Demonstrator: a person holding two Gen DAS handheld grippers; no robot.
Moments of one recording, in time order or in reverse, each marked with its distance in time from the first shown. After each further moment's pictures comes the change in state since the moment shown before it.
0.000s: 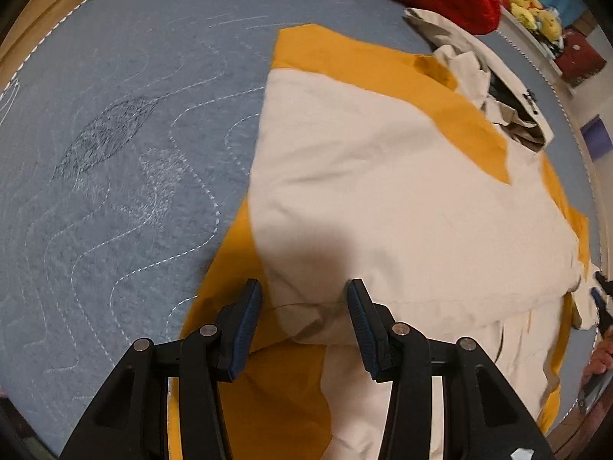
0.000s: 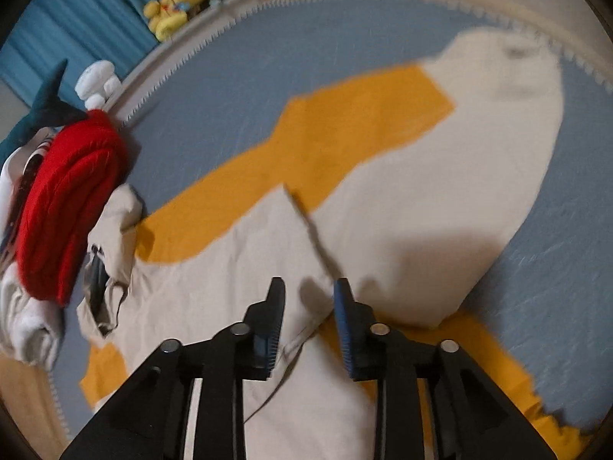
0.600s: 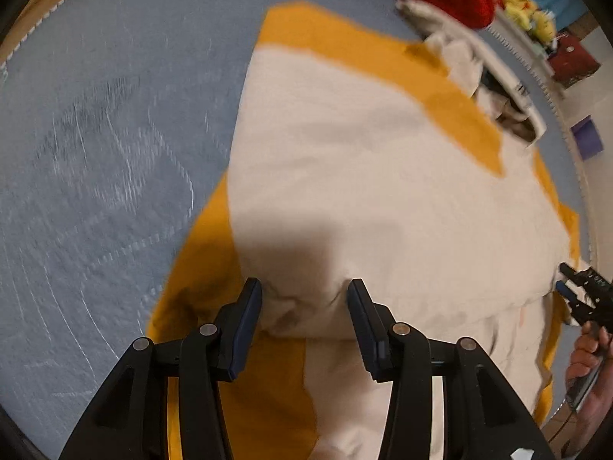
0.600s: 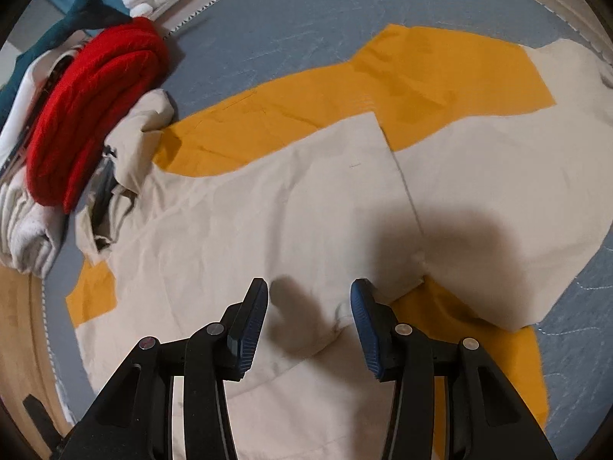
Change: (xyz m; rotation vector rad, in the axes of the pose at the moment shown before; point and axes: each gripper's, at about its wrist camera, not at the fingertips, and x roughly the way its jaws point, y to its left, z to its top) left arm 0.015 0.004 -0.012 0.002 0.042 -0.060; right arm 0.053 0.033 -0.016 -0.237 0.270 0.088
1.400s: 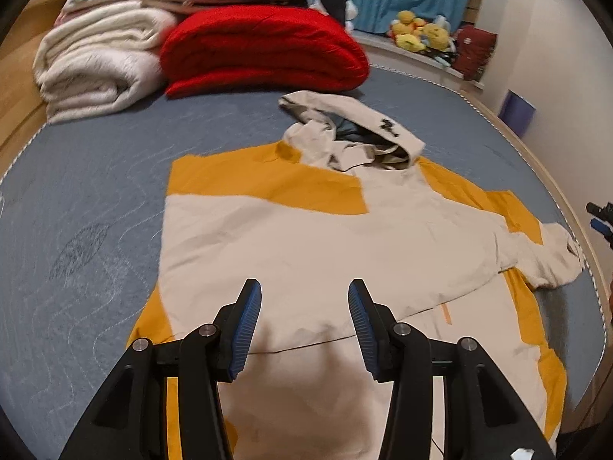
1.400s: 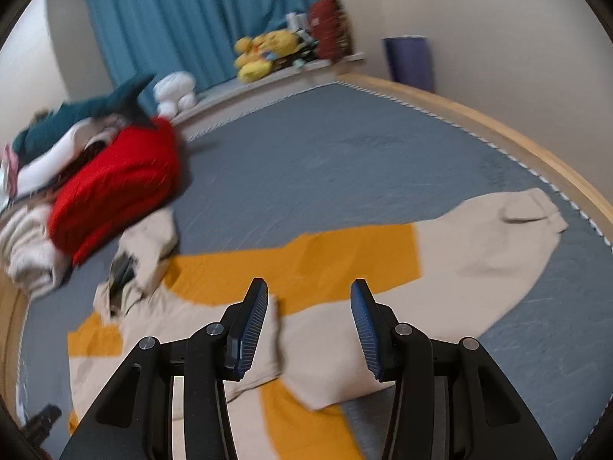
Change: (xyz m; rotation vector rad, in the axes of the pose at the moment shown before) left arm -0.083 -0.114 -0.044 0.312 -0.407 -0.045; right arm -0.184 -0.078 0.033 -0.105 -0.479 -0.054
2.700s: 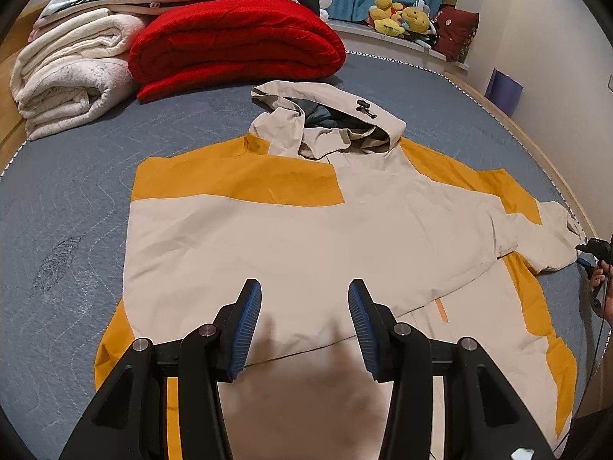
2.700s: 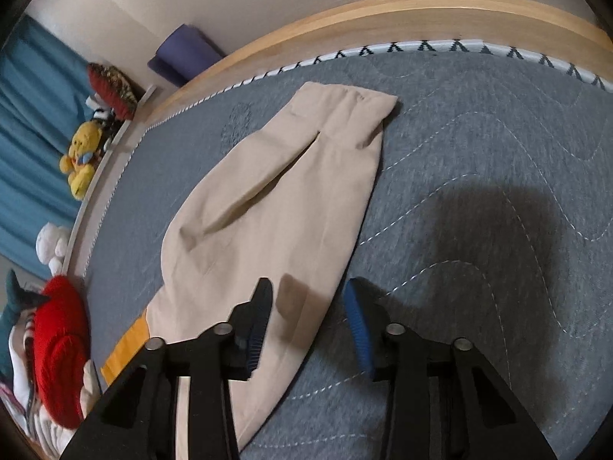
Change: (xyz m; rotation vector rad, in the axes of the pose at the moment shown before) left arm 0.030 -0.024 -0.003 0.054 0.026 -0.020; right arm 0.114 -0.353 -0.024 0.676 0.043 -0.141
